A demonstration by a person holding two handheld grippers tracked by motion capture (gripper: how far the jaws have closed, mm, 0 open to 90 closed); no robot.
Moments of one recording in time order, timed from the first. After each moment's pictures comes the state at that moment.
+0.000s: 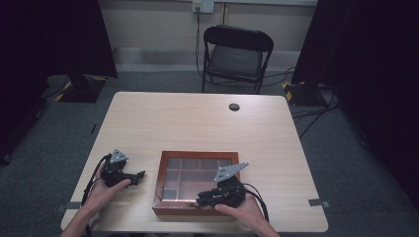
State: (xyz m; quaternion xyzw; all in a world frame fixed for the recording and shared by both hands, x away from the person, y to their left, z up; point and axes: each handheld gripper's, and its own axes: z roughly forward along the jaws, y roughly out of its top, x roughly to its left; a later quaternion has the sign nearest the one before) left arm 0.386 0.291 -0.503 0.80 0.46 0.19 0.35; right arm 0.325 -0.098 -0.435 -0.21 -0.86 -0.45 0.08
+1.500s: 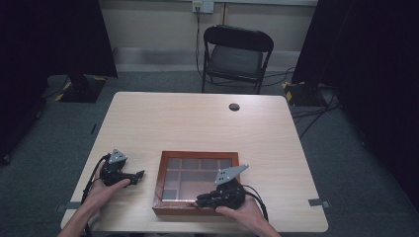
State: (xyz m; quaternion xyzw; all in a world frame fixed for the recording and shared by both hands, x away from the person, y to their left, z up) left arm 0.386 0.294 -0.502 0.80 0.45 0.19 0.35; right arm 0.324 -0.098 -0.442 -0.19 -0.86 -0.46 0.08
